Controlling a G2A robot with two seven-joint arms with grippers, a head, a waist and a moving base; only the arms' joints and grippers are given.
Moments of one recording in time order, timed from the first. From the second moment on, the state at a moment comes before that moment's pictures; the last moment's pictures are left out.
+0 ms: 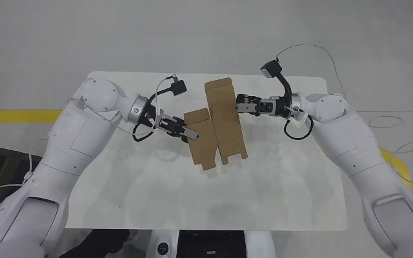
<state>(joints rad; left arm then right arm) 0.55 -1.01 -0.89 -1.30 -0.43 -0.29 -1.53 -0.48 -1.07 0.72 -1.04 0.58 -0.72 1.10</state>
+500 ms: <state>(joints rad) 0.55 -1.01 -0.89 -1.31 -0.43 -0.29 -1.53 -0.49 -1.07 0.73 -1.04 0.58 -0.71 1.11</state>
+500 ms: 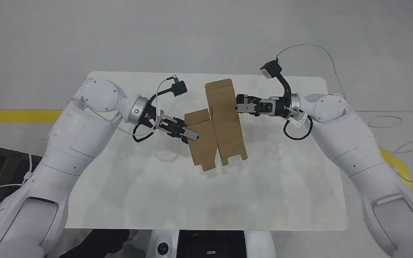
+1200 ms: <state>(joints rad) 0.59 -0.99 -0.87 -1.37 -0.39 -0.29 -1.48 -0.52 -1.06 0.74 -1.12 0.50 -0.71 1.11</state>
